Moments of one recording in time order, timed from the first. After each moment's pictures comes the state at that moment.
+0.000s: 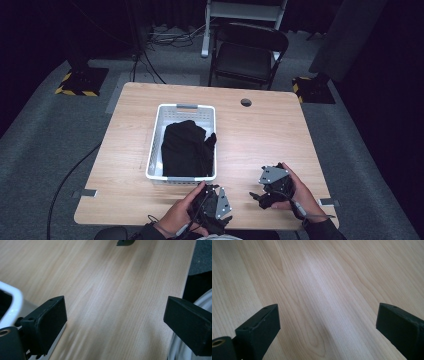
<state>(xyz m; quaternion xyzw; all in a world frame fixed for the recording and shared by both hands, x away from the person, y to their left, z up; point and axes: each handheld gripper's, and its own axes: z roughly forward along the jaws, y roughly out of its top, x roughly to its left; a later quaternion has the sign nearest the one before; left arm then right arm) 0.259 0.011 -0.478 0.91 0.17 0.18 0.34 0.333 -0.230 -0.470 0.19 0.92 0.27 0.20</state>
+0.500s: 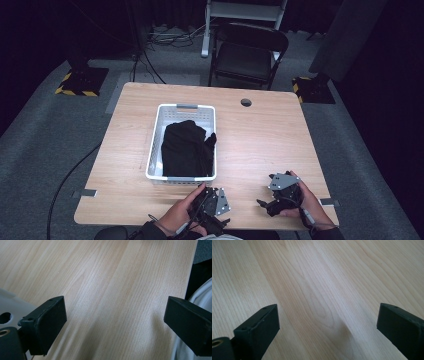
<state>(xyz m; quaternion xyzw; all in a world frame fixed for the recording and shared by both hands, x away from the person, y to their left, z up) 0.268 0.011 -0.496 0.92 0.17 0.14 0.32 0.320 -0.260 -0.489 0.22 0.92 0.28 0.18</state>
